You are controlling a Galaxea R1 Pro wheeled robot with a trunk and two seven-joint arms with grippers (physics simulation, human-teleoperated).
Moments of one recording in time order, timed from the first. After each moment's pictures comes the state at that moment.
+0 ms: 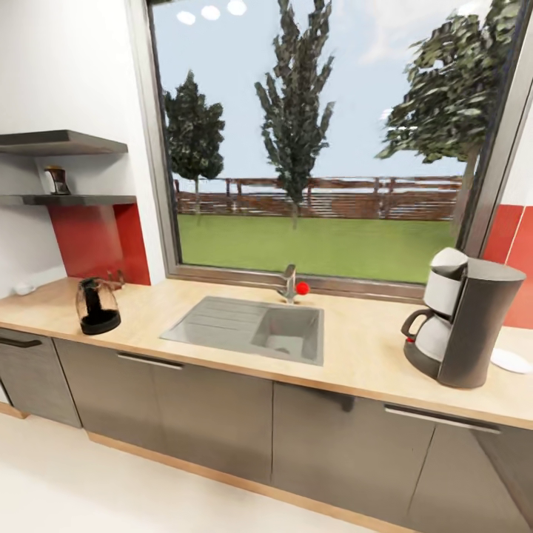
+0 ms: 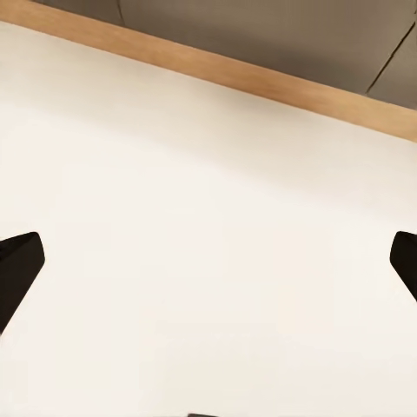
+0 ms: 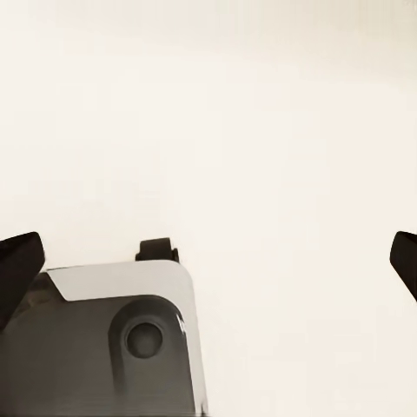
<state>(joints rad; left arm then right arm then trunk) 0.02 0.03 0.06 -0.52 0.05 -0.24 -0.01 -0.28 -0.06 0.52 0.03 -0.59 -0.02 -0.08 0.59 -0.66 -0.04</state>
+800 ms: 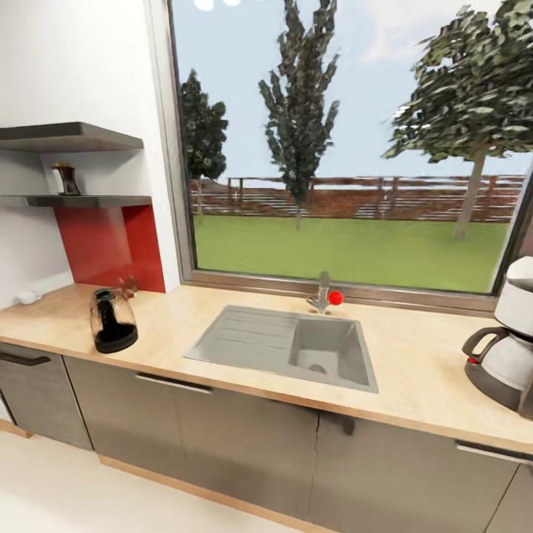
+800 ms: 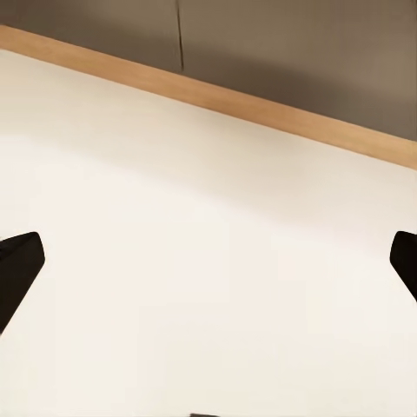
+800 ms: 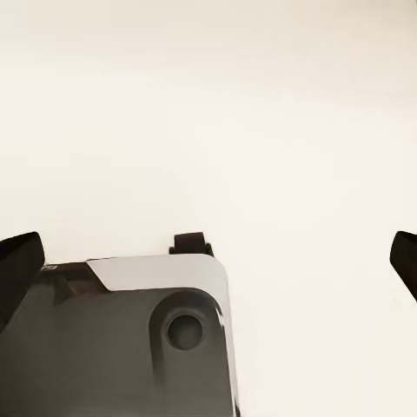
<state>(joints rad) 0.02 0.03 0.06 -0.52 0.05 -0.24 -0.01 -0.28 -0.01 0.52 0.03 -0.59 -0.02 -0.07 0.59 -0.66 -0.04</state>
